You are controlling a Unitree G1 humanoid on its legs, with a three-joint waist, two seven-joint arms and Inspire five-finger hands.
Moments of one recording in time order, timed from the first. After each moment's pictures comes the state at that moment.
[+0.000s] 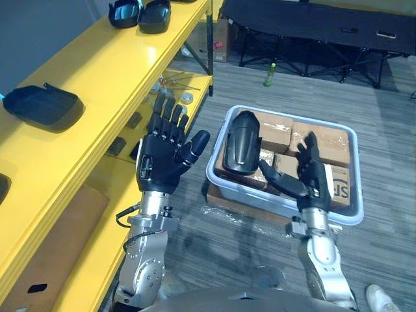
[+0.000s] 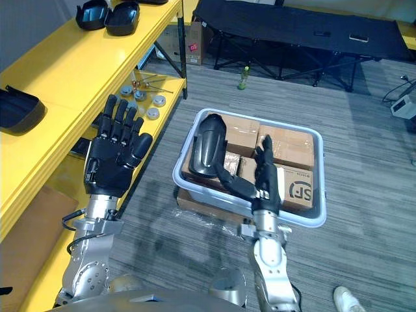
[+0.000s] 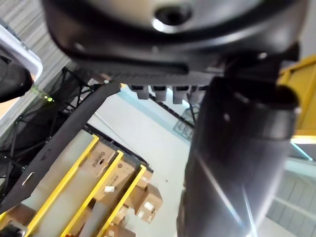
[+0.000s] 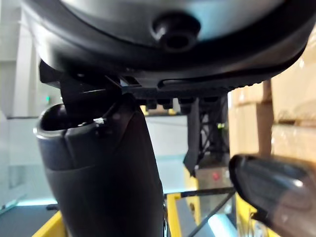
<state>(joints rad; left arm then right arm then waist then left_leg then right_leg) 0.24 0.08 -0.25 -0.39 -0.65 -0.26 -0.08 0.33 -0.18 0.05 -0.13 0.17 -0.31 -0.23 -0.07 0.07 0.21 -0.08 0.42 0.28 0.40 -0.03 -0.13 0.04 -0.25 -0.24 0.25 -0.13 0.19</state>
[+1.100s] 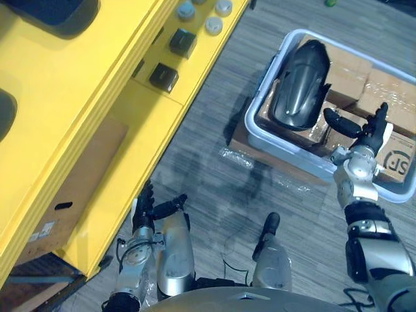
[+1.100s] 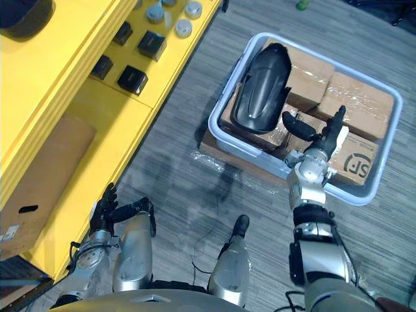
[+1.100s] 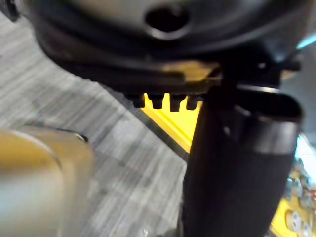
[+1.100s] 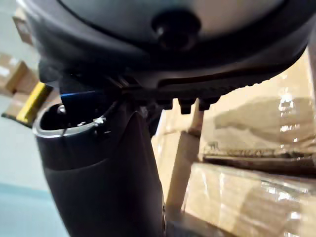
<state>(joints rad) 0.15 0.16 -0.08 0.44 -0.26 -0.18 0.23 -0.62 -0.53 -0.09 0.82 0.37 -0.15 -0.39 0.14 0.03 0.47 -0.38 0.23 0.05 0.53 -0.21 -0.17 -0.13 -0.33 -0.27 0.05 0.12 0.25</state>
